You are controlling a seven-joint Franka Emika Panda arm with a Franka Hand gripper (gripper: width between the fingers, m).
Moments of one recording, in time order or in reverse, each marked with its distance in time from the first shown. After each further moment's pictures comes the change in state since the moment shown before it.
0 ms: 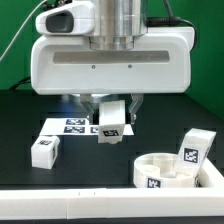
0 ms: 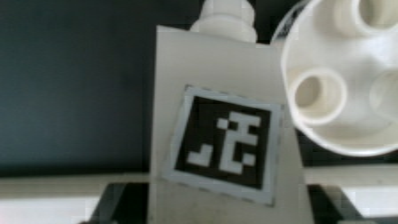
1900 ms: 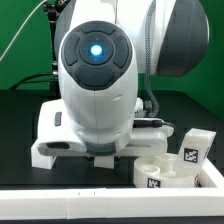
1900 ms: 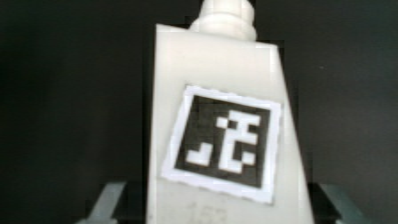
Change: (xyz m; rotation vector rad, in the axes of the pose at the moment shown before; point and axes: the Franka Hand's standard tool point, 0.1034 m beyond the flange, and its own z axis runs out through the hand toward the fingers) arm -0.095 0.009 0.103 0.030 -0.763 0.039
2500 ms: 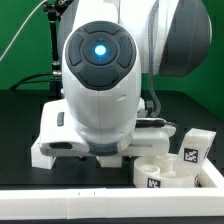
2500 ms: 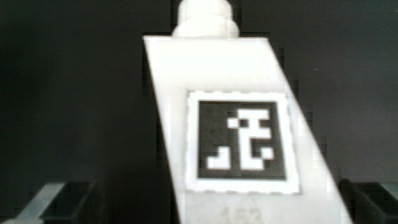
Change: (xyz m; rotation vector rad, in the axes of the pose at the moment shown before) arm -0.001 -0.004 0.002 -0.006 -0.003 -0.005
